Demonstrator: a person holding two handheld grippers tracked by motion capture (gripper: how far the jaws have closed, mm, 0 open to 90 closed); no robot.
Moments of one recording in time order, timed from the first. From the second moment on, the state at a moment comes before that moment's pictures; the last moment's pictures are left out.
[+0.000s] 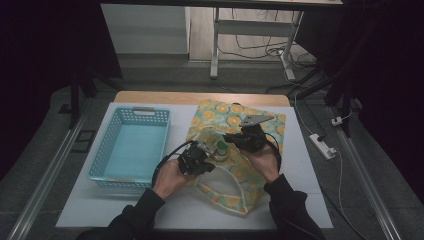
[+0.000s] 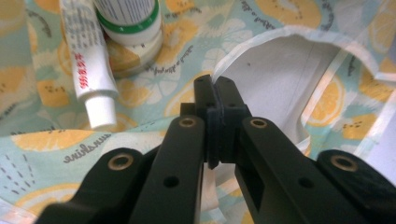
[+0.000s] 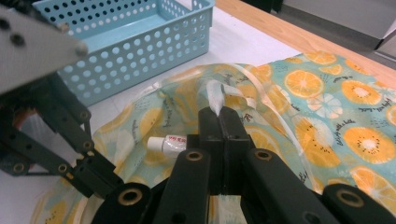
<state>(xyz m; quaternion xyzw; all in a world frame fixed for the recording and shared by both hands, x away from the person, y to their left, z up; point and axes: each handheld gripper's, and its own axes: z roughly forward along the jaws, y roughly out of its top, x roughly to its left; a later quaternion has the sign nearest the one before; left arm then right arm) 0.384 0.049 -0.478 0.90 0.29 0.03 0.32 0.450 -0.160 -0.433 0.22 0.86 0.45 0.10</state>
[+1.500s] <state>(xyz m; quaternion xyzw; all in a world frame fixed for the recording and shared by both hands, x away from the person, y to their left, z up) 0.424 0.102 -0.391 0.85 0.32 -0.03 0.42 0.448 -0.142 -0.381 0.18 0.87 0.45 0.08</state>
